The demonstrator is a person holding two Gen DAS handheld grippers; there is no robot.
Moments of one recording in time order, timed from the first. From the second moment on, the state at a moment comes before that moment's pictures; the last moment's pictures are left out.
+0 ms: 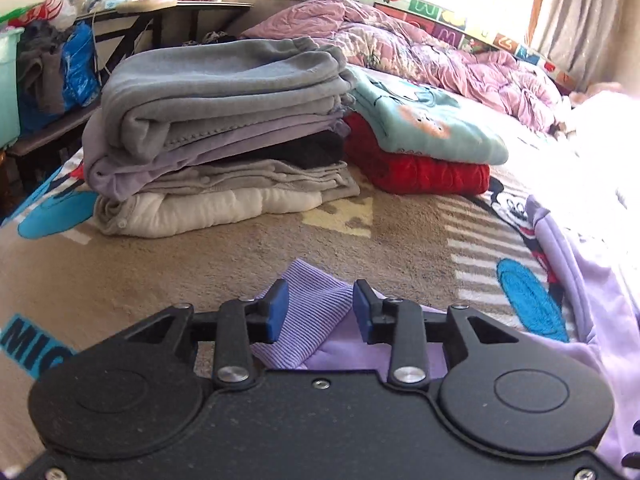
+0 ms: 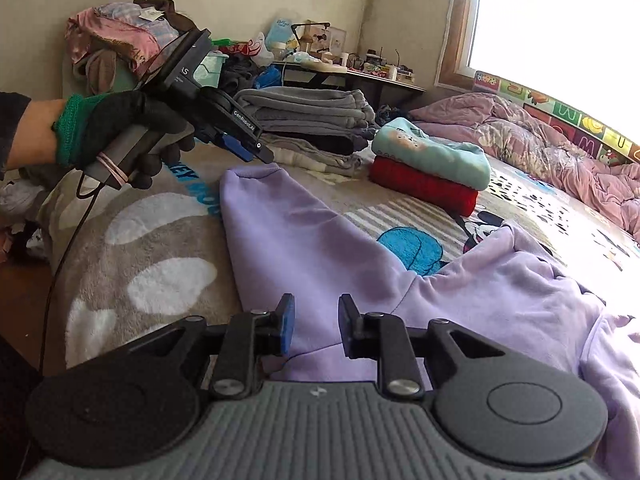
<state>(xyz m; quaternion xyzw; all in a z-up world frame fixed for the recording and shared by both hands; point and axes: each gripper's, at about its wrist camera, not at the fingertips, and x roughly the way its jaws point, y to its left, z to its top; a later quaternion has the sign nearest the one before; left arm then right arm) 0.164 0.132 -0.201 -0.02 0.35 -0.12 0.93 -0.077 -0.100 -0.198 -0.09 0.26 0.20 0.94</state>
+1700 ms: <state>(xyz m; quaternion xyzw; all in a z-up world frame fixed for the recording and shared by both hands) 0.258 -0.182 -0.210 0.13 0.39 -0.24 0.88 -0.127 -0.319 -0.250 0.08 0.27 0.09 0.96</state>
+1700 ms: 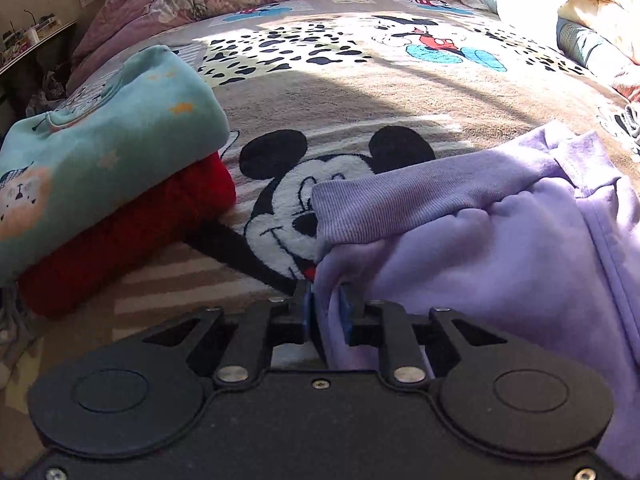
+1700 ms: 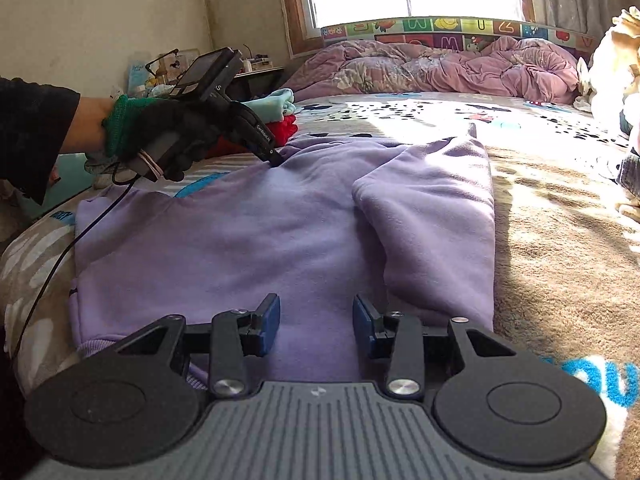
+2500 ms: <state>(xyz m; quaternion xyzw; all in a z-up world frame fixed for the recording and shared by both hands) 0.273 -0.190 -0.215 0.10 0.36 -0.26 0.89 -0.131 -0.321 -0.252 0.08 0.27 0.09 0.96</state>
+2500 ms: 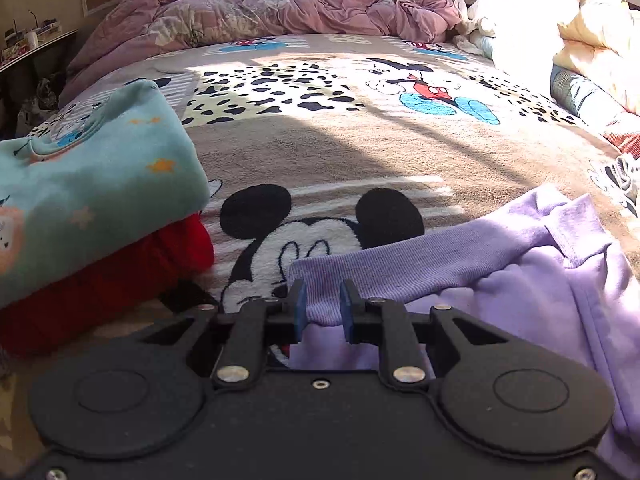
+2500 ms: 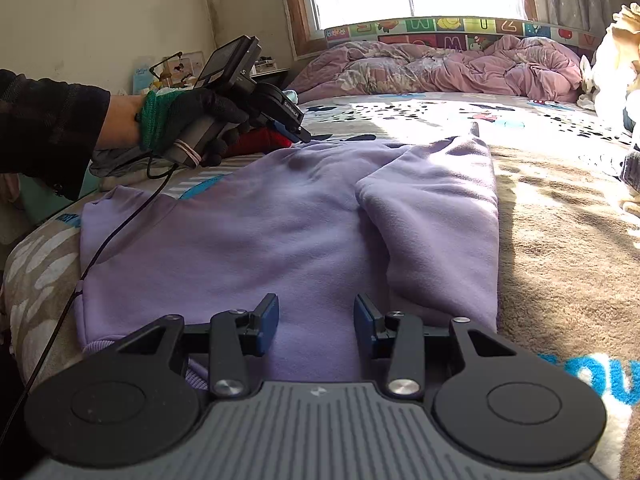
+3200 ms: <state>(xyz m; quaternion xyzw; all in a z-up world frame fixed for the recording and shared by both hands) 0.147 -0.192 -0.103 0.13 0.45 -0.23 0.85 -0.176 -0.330 -0.211 0.10 0.15 0.14 0.97</state>
